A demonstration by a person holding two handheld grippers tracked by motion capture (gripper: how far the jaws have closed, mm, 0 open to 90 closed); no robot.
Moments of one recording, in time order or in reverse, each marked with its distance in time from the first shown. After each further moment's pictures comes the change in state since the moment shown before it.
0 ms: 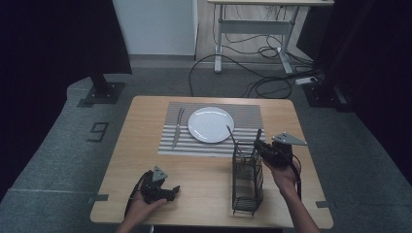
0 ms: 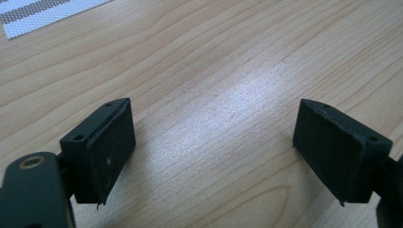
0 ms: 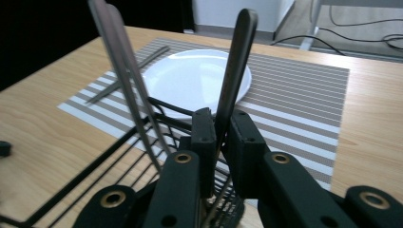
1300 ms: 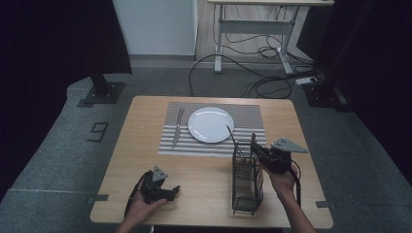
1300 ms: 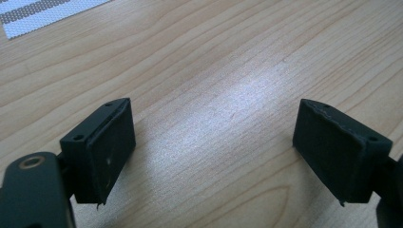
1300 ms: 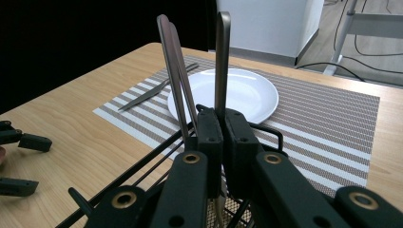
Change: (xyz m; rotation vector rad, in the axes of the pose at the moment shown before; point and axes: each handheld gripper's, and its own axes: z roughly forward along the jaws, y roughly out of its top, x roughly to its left) left arm 0.000 0.000 0.000 0.000 -0.001 0.000; right arm 0.014 -0.007 -0.010 -0.085 0.086 -0.064
